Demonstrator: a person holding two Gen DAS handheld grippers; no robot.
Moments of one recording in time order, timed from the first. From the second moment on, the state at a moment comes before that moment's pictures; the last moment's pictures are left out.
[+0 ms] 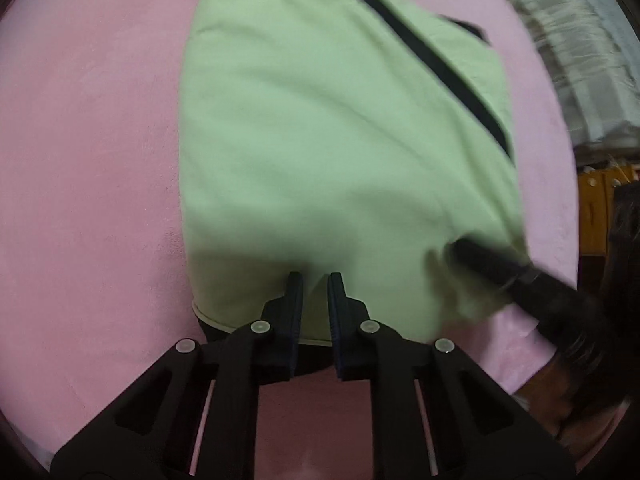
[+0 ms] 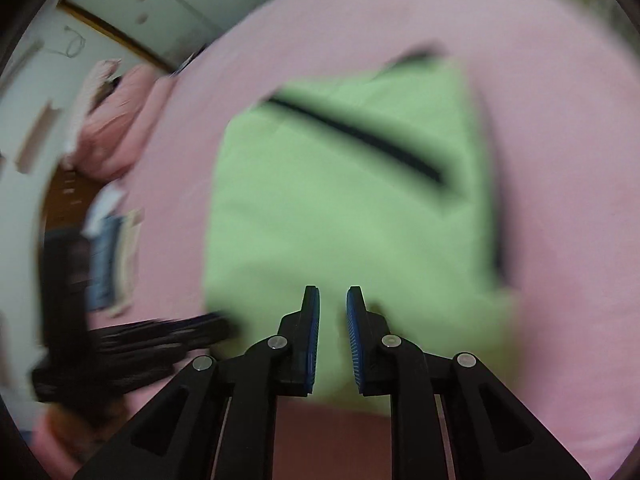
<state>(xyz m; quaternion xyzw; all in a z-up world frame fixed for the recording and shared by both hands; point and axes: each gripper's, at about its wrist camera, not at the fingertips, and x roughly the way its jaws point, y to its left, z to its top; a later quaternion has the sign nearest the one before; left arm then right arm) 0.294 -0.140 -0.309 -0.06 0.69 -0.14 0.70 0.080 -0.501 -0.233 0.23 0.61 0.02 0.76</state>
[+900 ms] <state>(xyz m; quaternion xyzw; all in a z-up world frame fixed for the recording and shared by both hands) 0.405 -0.084 -0.261 -0.05 0.59 -0.15 0.79 0.139 -0.590 -0.204 0.23 0.44 -0.11 0.86</state>
